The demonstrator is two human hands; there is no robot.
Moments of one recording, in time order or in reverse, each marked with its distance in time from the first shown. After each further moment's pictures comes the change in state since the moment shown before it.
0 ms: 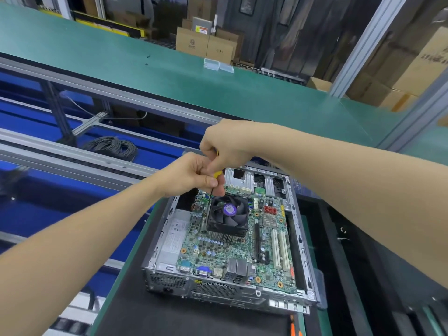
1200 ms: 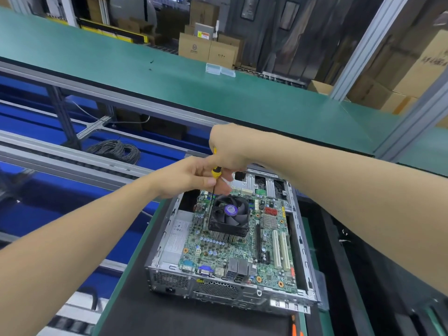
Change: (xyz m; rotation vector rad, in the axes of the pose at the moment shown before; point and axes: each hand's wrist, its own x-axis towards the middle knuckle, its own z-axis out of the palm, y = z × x) left_hand -0.011 0.013 -0.005 0.023 -0.164 0.005; right_hand -0.002 -0.010 0.006 0.176 0.051 0.199
